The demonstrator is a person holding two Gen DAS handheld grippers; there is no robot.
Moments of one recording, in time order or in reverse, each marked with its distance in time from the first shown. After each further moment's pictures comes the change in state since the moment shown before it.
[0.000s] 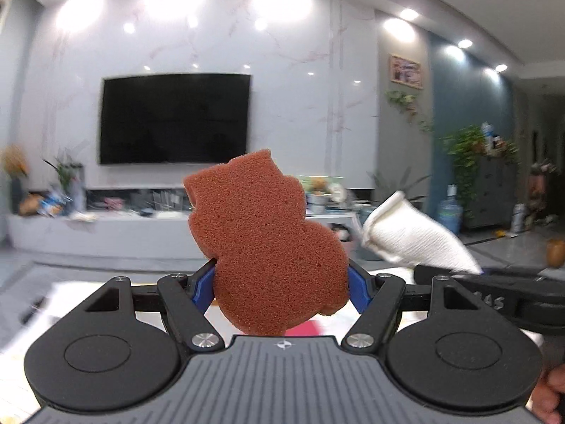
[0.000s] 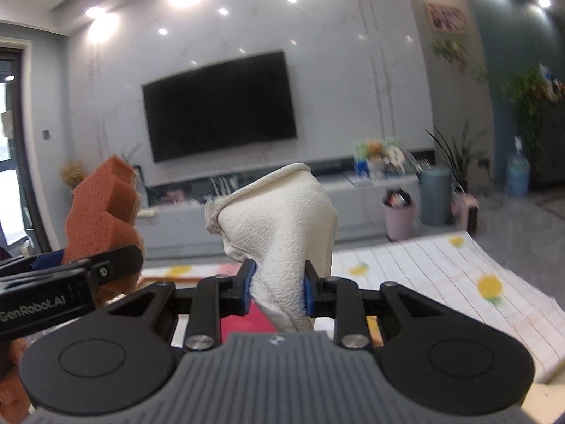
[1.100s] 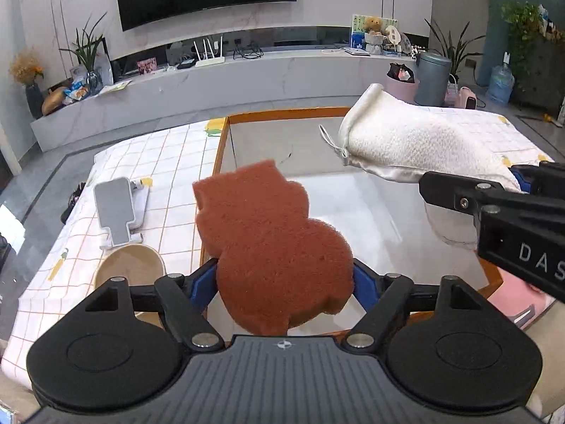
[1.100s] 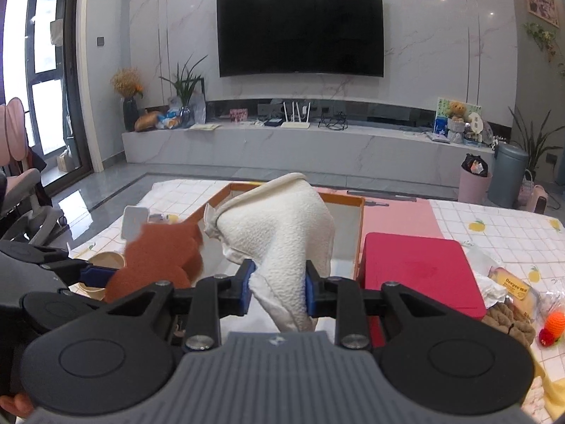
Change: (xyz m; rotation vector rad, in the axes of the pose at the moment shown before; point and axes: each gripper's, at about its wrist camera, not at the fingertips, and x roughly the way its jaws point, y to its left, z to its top) left arm 0.080 0.134 -0.107 0.026 0.545 0.098; right arm 0.136 0.162 -0.090 -0.171 0.251 0.139
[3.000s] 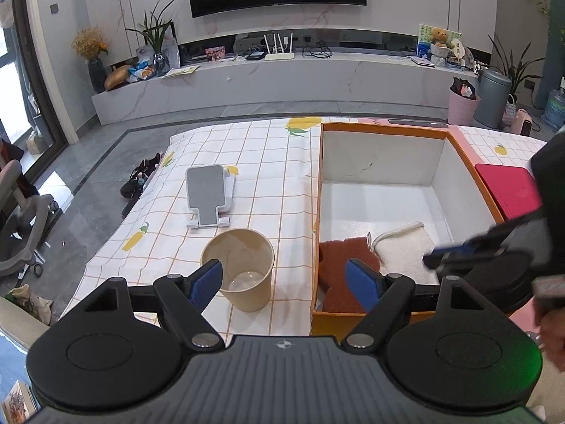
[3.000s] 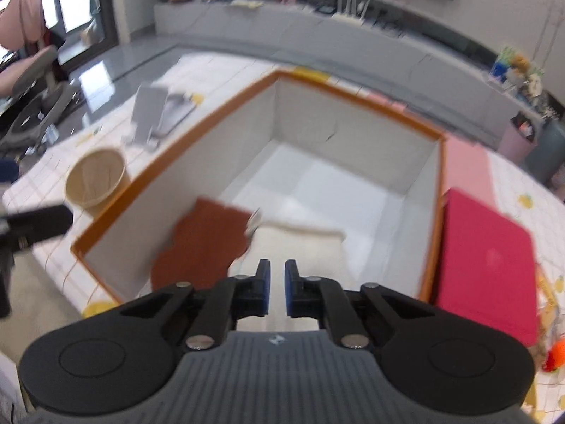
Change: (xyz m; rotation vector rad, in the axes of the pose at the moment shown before) left arm -0.041 0.062 0.016 -0.137 0.031 0.166; right arm 0.108 0.030 0.018 -0.200 0.450 0.073
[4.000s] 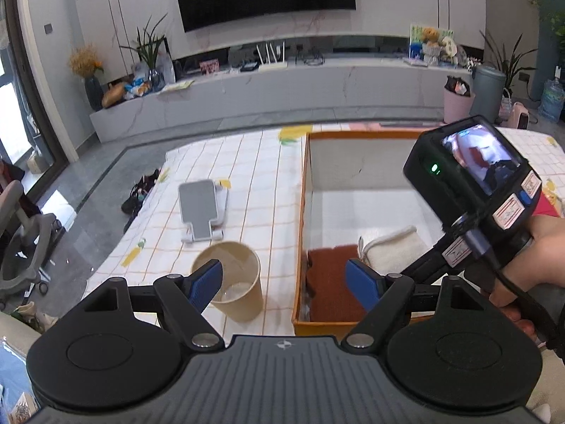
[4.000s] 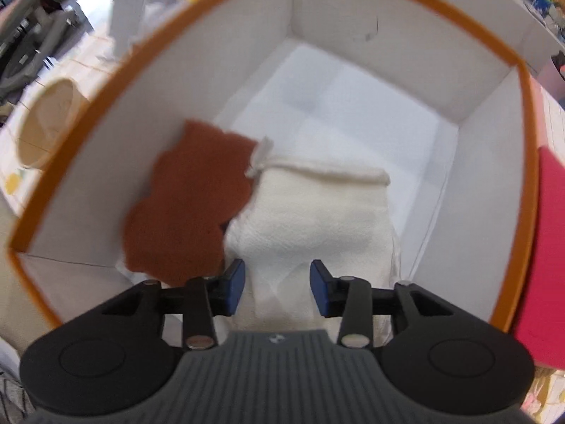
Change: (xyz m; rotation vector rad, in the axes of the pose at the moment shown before) left arm -0.013 -0.024 0.001 0.052 -0.046 0.013; right arm 0.080 0.007 0.022 0.010 0.329 0.073
